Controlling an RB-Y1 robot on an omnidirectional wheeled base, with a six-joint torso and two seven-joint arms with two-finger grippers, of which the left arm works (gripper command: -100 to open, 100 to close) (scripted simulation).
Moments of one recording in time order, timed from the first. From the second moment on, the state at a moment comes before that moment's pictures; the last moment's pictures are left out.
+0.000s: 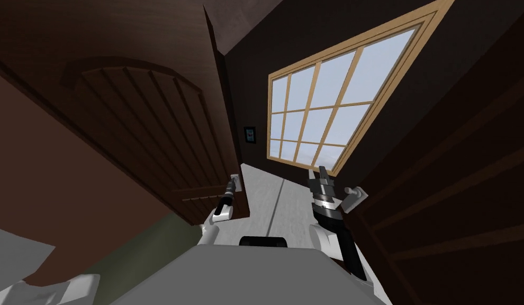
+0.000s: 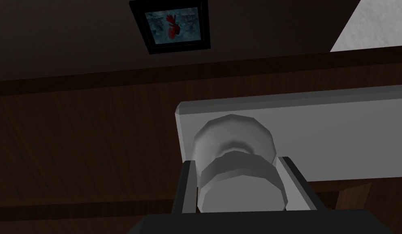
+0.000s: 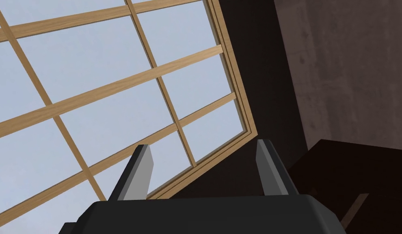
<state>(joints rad) -0.04 0.06 0.12 -1.22 0.07 -0.30 -0.03</state>
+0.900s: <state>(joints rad) -0.03 0.05 0.21 -1.24 0.09 -0.28 -0.05</state>
